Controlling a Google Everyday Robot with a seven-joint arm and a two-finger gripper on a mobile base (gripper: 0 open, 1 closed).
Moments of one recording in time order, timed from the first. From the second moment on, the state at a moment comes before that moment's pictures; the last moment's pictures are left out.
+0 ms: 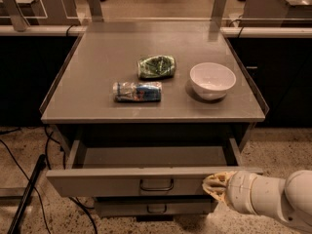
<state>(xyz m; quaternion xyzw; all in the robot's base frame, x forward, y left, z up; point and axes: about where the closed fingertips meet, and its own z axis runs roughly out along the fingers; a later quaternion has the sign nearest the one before) 0.399 -0.170 0.653 -0.58 0.72 0.04 0.38</state>
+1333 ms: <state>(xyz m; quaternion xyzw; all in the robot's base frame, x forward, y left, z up) 0.489 -0.140 0.648 -0.60 0.70 0.02 0.37</state>
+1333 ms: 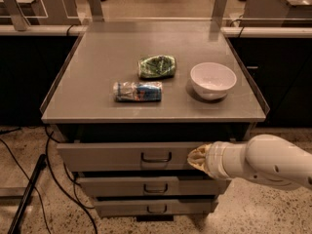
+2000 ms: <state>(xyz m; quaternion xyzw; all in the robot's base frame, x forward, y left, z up) 0.505 -0.132 0.643 -0.61 0.71 0.01 0.36</state>
